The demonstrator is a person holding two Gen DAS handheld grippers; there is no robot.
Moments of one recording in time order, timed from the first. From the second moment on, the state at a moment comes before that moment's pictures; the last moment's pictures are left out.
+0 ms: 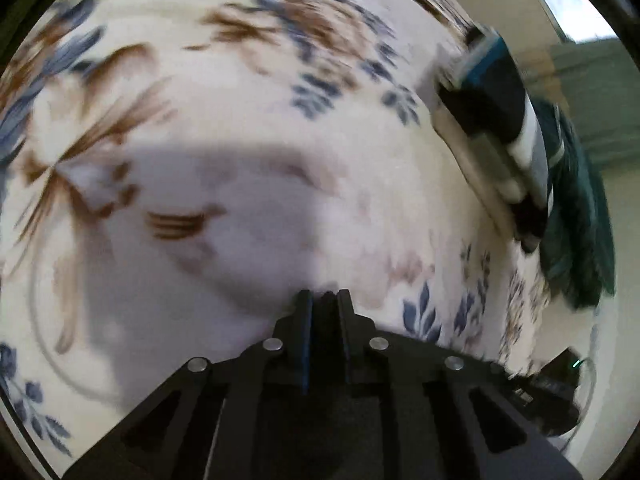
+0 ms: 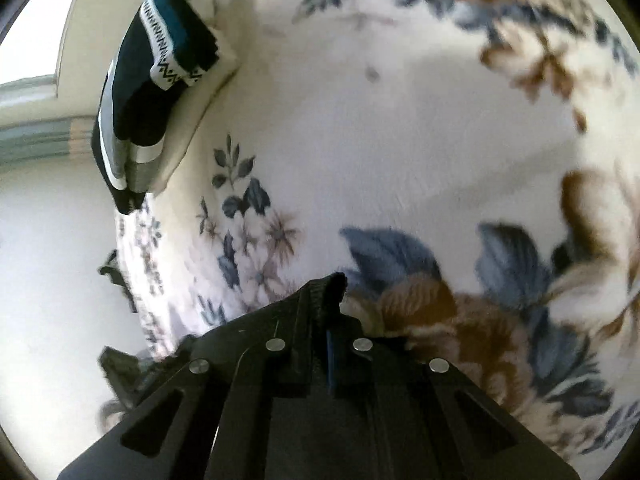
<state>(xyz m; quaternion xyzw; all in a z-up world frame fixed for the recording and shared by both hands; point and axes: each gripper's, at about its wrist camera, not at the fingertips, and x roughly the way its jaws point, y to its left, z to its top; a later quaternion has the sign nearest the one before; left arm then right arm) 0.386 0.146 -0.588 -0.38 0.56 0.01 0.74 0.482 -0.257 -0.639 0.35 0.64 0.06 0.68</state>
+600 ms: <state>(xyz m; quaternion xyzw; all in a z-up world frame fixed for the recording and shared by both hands) 0.276 0.146 -0.559 -0.33 0.59 0.03 0.73 0.345 -0.271 -0.652 0.31 0.77 0.09 0.55</state>
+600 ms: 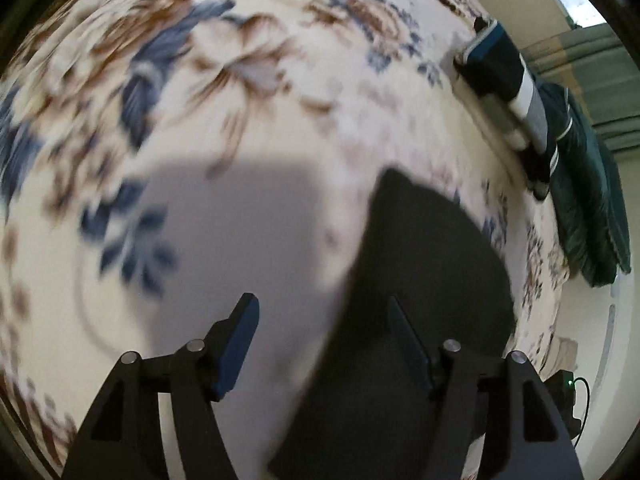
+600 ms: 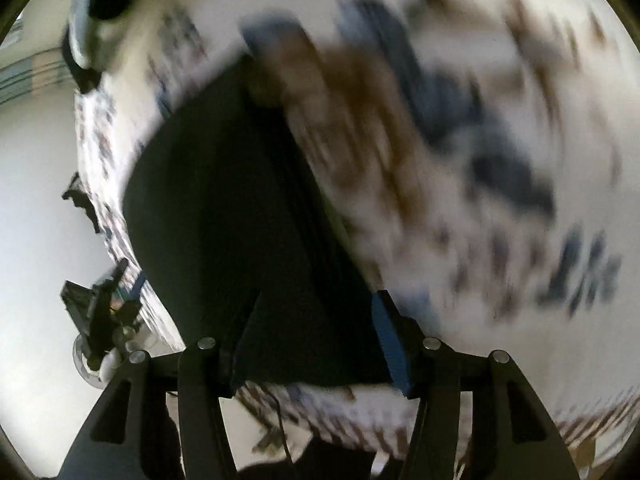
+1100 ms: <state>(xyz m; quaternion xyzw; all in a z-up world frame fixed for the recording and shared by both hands) 0.252 0.094 -0.561 -0.26 0.63 0.00 0.73 0.297 -0.266 -0.603 0.23 0.73 -0.01 0.64</state>
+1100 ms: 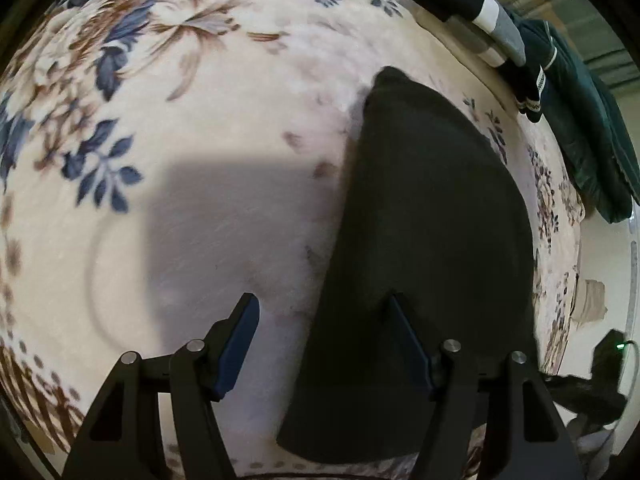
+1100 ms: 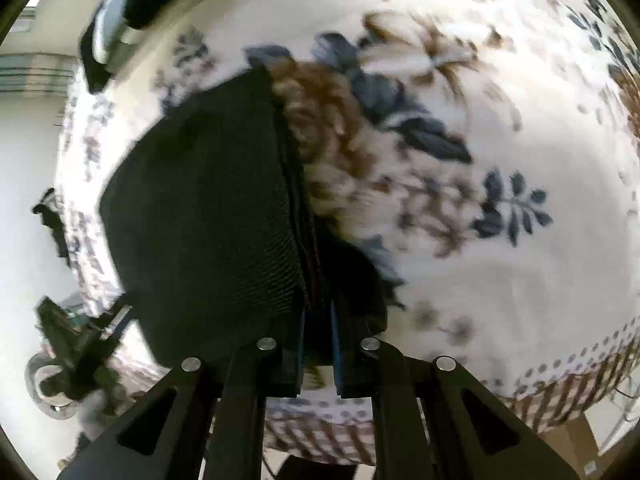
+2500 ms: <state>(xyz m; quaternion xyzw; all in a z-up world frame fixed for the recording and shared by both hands) 0.361 0.133 -0.579 -0.39 0.56 -0.08 0.73 0.452 -0.307 -0.660 0.37 0.69 0.10 0.61</state>
